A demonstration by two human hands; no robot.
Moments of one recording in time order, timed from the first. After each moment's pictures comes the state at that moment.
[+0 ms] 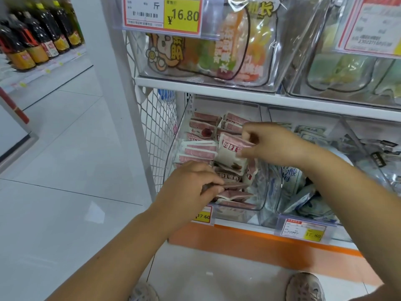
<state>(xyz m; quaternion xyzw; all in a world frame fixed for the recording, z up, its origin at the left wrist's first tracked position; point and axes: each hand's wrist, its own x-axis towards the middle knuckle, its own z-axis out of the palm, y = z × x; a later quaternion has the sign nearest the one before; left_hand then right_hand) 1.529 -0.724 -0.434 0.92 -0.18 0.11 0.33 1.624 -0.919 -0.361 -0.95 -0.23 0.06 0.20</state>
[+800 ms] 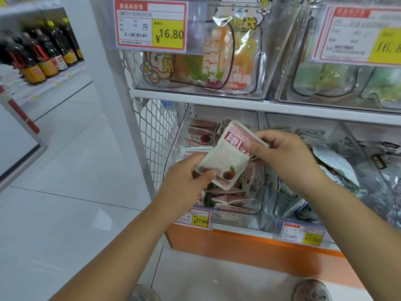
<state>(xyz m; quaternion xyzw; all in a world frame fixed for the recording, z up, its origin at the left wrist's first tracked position) 1.536 -0.733 -0.415 0.84 -0.04 0.04 0.55 1.583 -0.930 -0.365 -0.79 -0.11 0.04 0.60</state>
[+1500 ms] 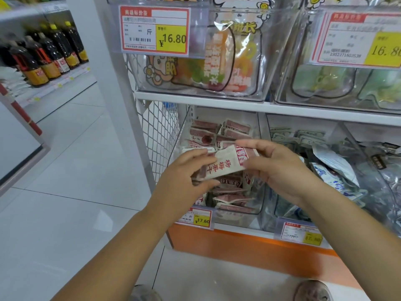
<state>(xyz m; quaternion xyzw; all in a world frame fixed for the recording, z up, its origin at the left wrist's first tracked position) 1.533 -0.719 -0.416 0.90 -0.11 0.14 0.40 1.576 -0.926 -0.375 -0.69 -0.07 0.17 0.70</state>
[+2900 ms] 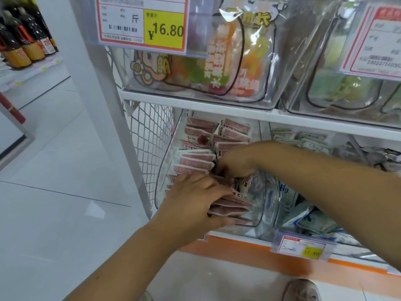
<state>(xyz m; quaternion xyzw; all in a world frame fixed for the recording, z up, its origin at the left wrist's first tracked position) 1.540 -0.738 -0.436 0.95 -0.23 0.10 0.19 1.686 -0.873 -0.408 -0.87 -0.34 0.33 -0.15</state>
